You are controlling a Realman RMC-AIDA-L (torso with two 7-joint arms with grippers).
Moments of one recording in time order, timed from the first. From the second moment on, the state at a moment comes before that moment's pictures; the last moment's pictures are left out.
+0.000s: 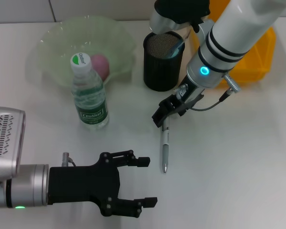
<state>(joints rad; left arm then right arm) -0.37 -2.07 1.25 0.48 1.63 1.61 -0.93 1.11 2.09 -1.56 -0.62 -2.44 -1.24 2.95</state>
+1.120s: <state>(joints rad) -0.37 -2.08 1.25 0.48 1.63 1.61 -0.93 1.14 2.09 -1.61 -0.55 -2.41 -1.19 2.96</state>
